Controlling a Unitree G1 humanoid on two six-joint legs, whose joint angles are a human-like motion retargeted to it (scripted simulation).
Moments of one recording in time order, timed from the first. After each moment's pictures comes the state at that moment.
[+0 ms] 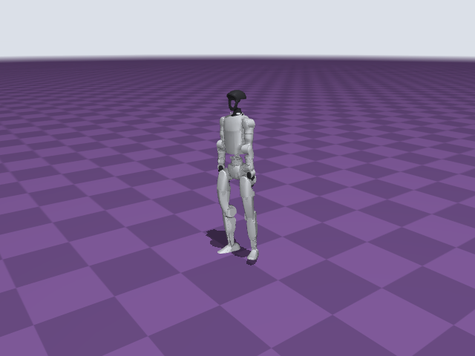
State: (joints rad) left arm -0.01 0.04 0.27 1.70 0.11 0.19 -0.35; right arm -0.04 -0.11 0.18 1.66 -0.62 0.12 0.19; waist -0.12 0.05 -0.18; left_leg 0.03 0.09 0.56 0.00 -0.33 -0.13; right_leg -0.07 -0.08 -0.44 0.02 0.08 0.03
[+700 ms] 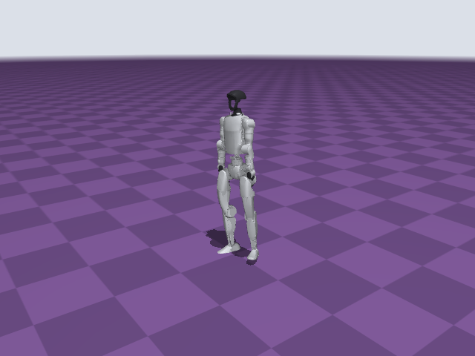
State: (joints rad) left arm -0.01 0.04 0.27 1.70 0.11 0.19 -0.35; right arm -0.04 -0.11 0.18 1.66 -0.62 0.12 0.20; waist -0.12 0.05 -0.18; left_leg 0.03 0.09 0.55 0.00 -0.33 -0.13; right_leg -0.07 -0.08 -0.44 0.02 0.08 0.03
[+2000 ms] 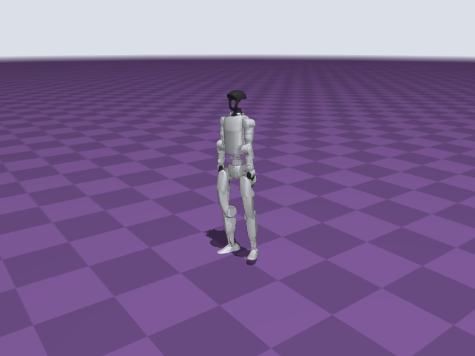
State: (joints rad) left arm -0.01 0.04 0.27 1.70 0.11 0.20 -0.35; right arm -0.04 -0.11 0.18 1.66 -0.63 0.13 0.21; waist -0.13 0.05 -0.18; left_leg 0.03 0.09 0.55 0.00 -0.33 -0.13; right_leg -0.07 -0.08 -0.44 0.02 0.08 0.03
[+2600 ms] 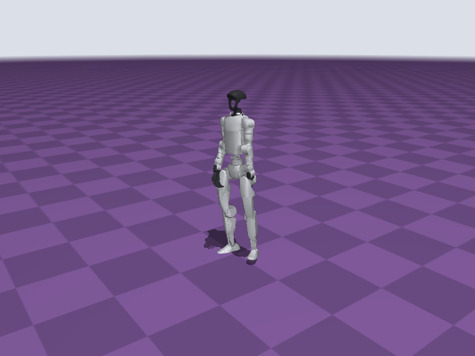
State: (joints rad) left arm -0.01 0.04 0.29 1.70 0.10 0.19 -0.35; right arm 0.02 -0.03 -0.03 1.17 -0.11 0.06 0.43; waist -0.14 0.05 -0.17; left_leg 0.02 0.10 0.55 0.00 -0.32 -0.13; right_leg -0.07 -0.08 -0.44 0.02 0.08 0.03
